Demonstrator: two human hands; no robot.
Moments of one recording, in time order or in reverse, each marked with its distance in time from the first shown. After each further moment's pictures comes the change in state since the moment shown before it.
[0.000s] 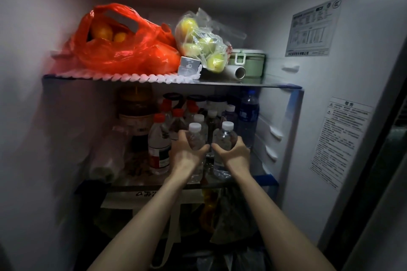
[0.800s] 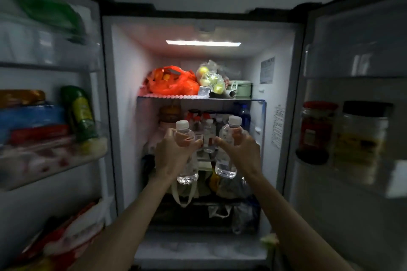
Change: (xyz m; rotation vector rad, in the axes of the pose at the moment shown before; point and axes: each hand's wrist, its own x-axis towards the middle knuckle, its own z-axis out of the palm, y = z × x) left_hand -0.261 0.087 -0.195 -0.011 0.230 0.194; right_hand -0.254 -0.093 -0.155 0.124 0.002 -0.375
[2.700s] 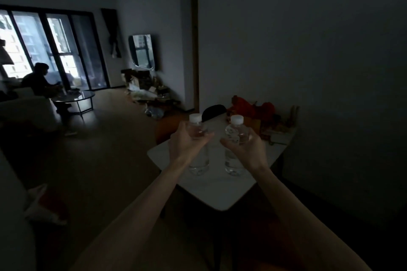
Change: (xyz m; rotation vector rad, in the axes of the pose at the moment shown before) left_hand -0.354 -0.263 -1.028 0.426 0.461 -0.483; right_hand -0.708 -0.661 0.538 0.421 -0.788 -0.069
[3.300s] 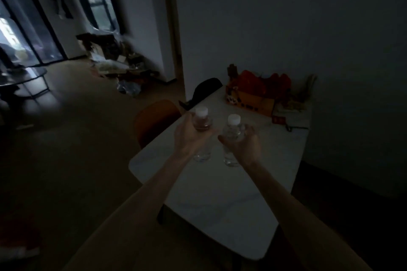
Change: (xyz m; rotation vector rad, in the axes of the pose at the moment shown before) left_hand 0.349 -0.196 0.136 0.029 -0.218 -0.039; right_hand 0.284 0.146 0.238 -0.155 0.105 0.313
